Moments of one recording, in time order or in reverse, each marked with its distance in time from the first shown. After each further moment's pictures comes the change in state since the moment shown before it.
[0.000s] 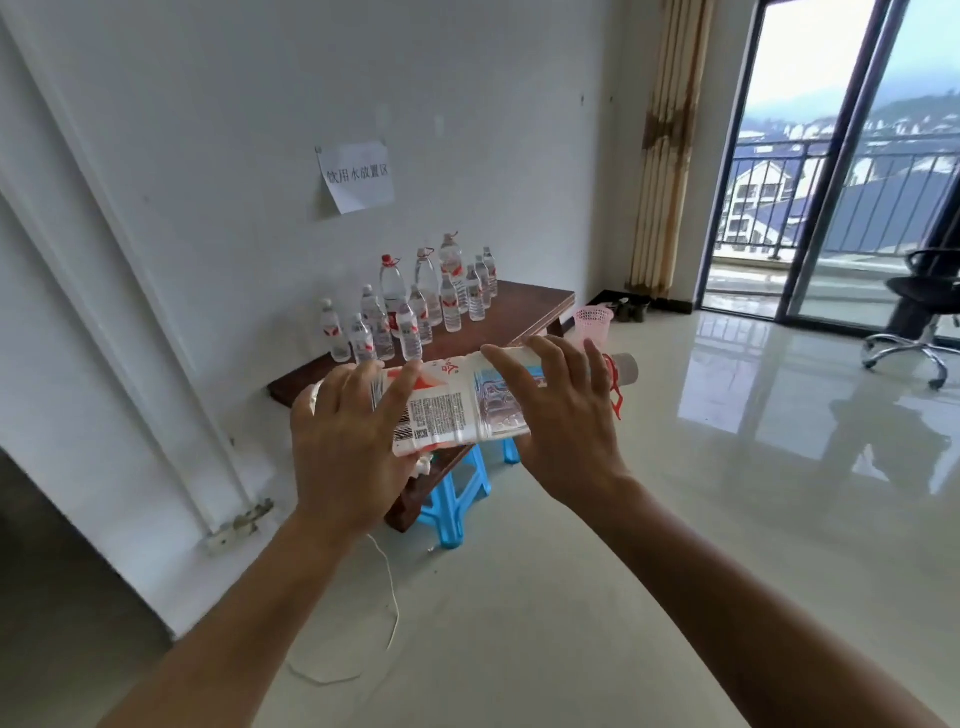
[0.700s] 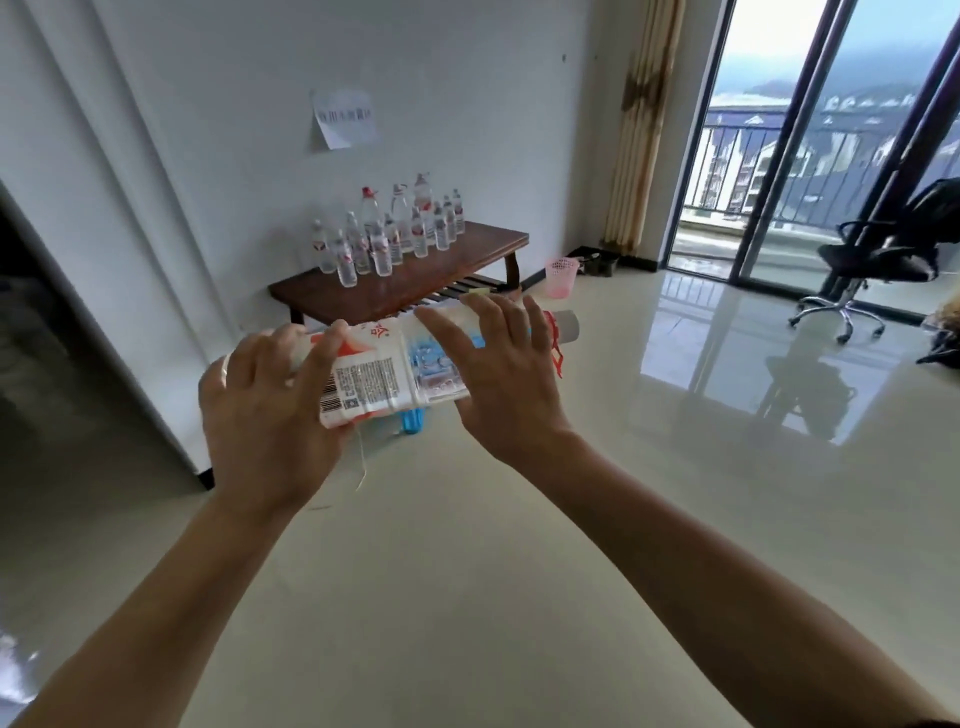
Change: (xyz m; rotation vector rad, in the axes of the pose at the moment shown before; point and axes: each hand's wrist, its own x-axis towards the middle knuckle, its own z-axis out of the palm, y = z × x) left_hand -0.235 0.244 -0.363 0.065 0.088 -0.087; right_hand -0.244 -0.001 -0.401 0.093 -0.017 -0.094
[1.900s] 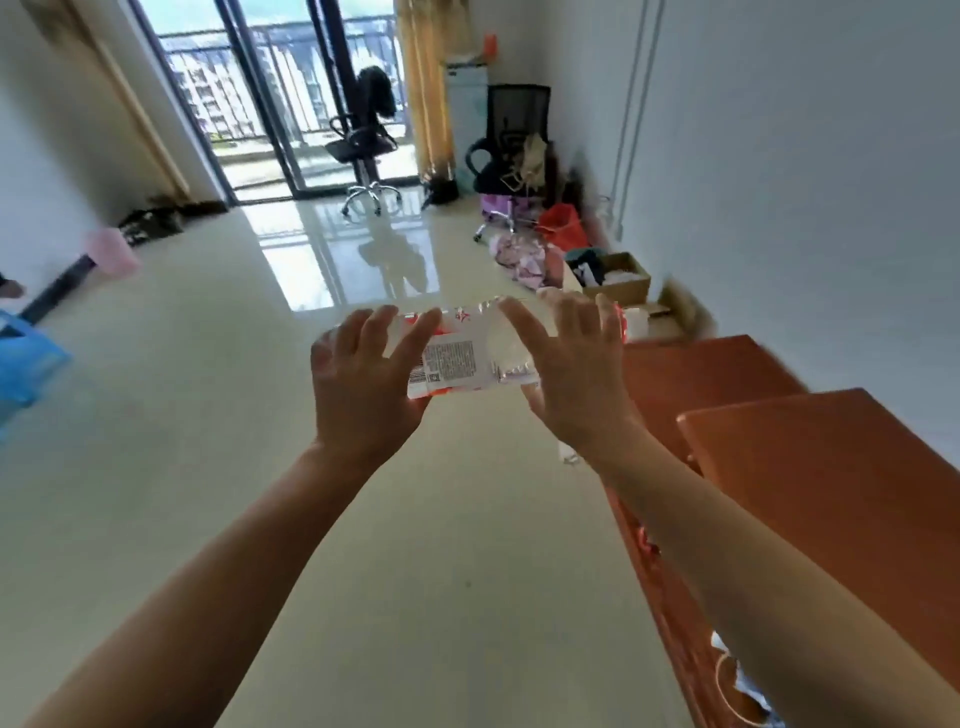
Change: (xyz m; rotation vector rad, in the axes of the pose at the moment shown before) left_hand -0.309 0.884 -0.481 -0.746 -0.057 0.610; right_hand -0.768 0.270 -0.827 -0.685 -0.231 0.684
